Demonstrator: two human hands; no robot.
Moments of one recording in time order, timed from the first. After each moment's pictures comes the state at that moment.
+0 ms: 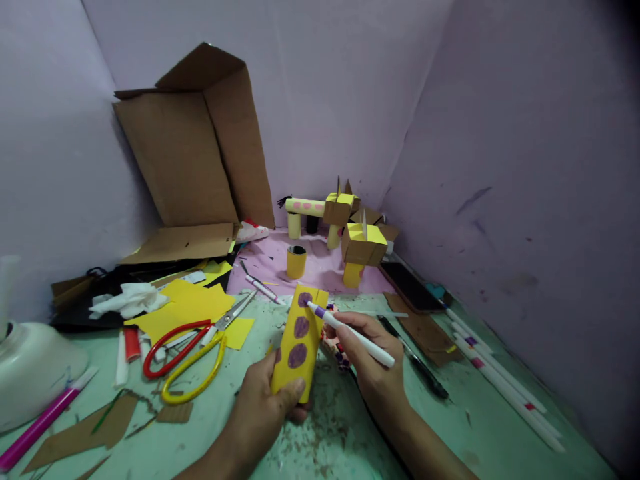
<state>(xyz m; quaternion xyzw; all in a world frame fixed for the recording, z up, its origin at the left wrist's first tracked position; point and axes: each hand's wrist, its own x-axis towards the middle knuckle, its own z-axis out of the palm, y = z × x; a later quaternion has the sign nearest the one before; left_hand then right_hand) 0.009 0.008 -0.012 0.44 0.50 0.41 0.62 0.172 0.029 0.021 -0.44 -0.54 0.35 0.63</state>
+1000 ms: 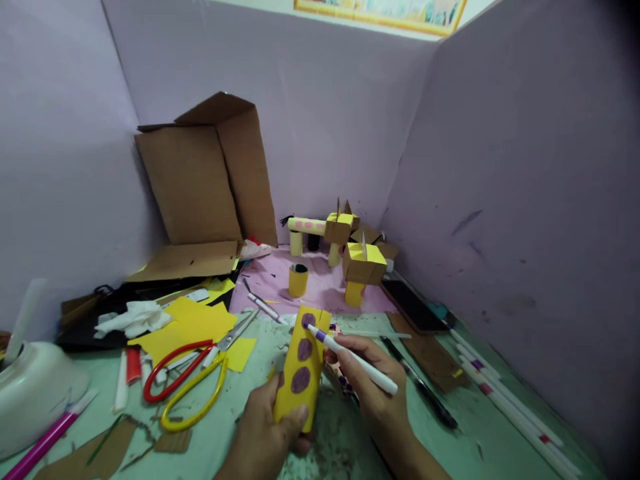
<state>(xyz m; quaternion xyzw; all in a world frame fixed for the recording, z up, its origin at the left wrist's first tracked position) 0.010 0.009 -0.009 0.47 0.48 0.43 0.60 0.173 0.030 0.015 -0.44 -0.55 0.34 0.63</state>
